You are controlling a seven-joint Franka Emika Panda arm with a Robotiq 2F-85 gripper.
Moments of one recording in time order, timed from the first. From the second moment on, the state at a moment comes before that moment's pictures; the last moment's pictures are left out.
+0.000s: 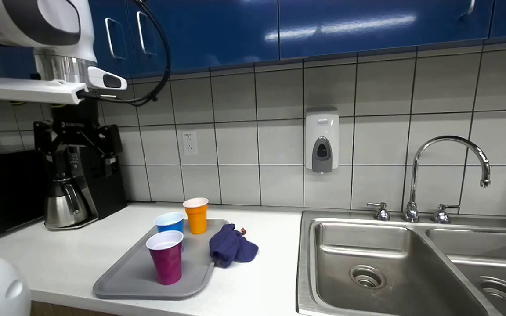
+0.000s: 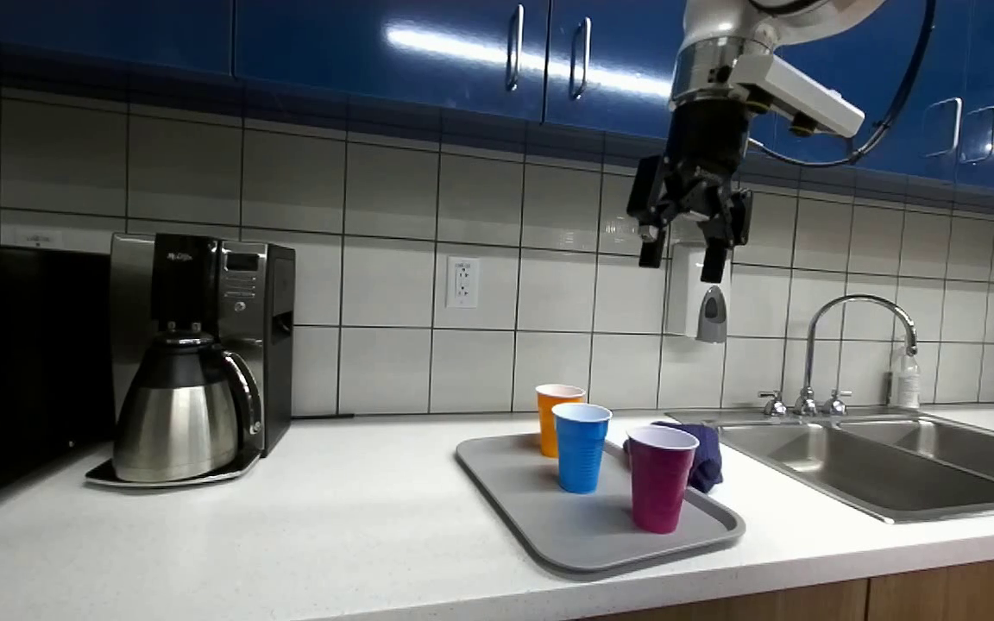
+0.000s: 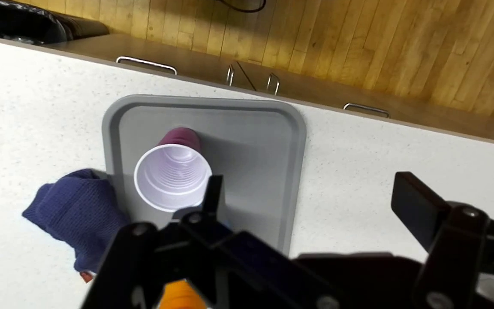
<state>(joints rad) 0.21 -0.69 0.11 -2.53 0.17 1.92 -0.04</state>
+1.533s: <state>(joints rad) 0.10 -0.43 -0.05 -2.74 0.08 2.51 -0.15</state>
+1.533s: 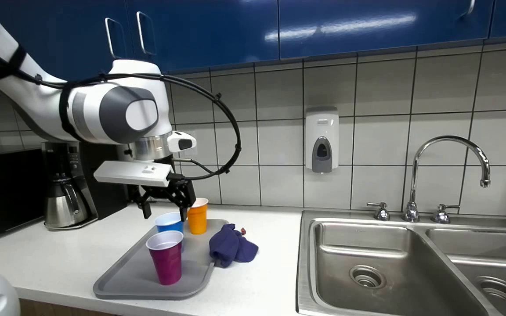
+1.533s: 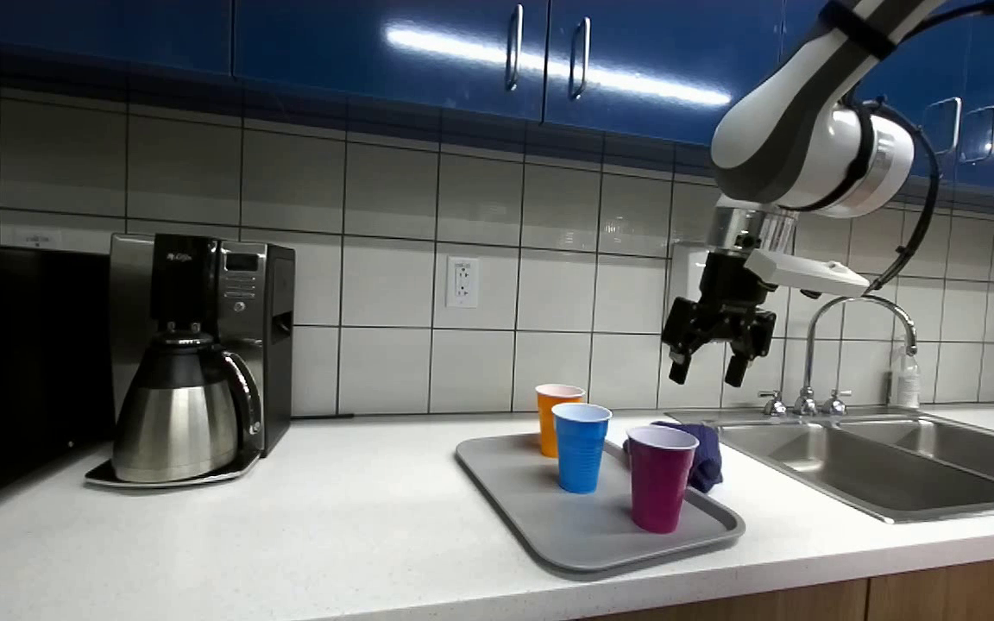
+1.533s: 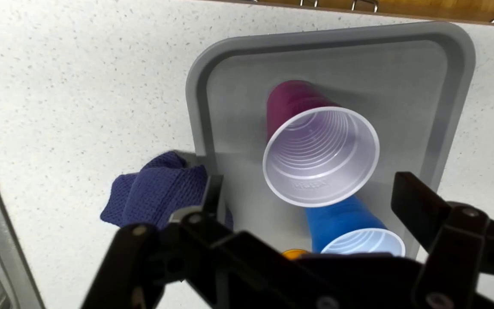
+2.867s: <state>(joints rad) 0.09 -0.11 -0.05 -2.68 0.02 2.69 -0.15</state>
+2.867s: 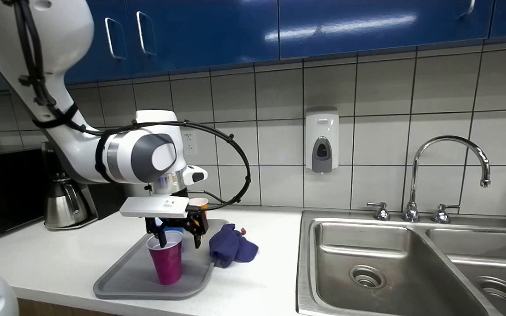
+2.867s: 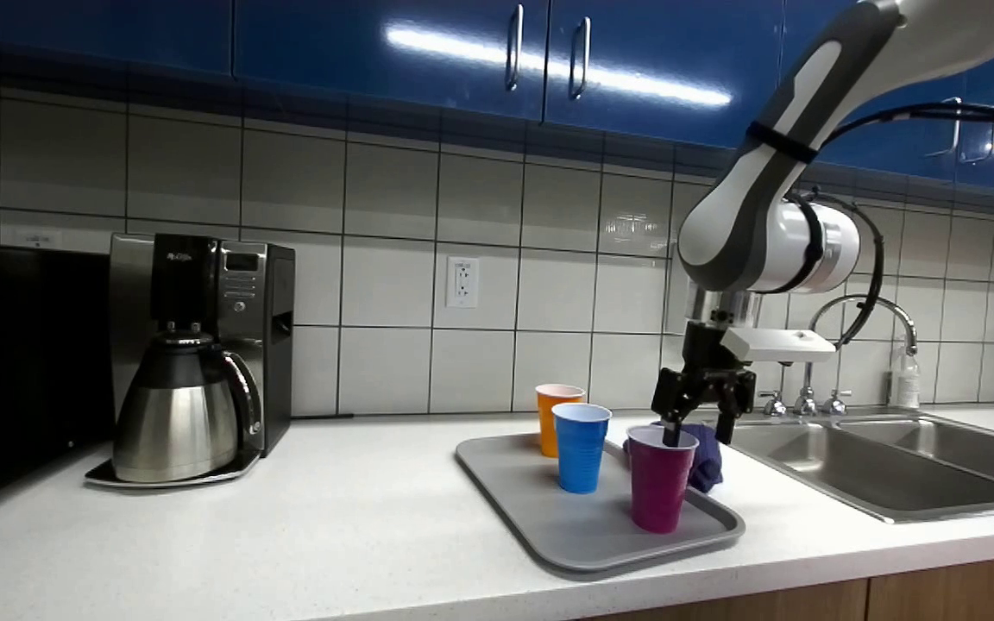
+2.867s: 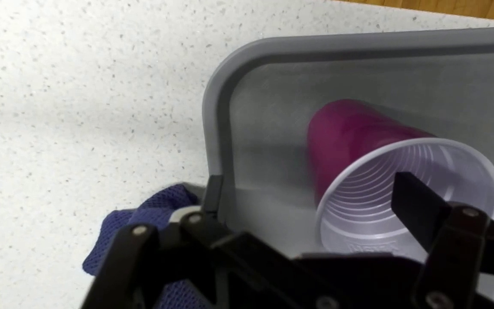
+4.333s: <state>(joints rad) 0.09 -0.07 -0.05 -2.64 0.04 2.73 -0.16</state>
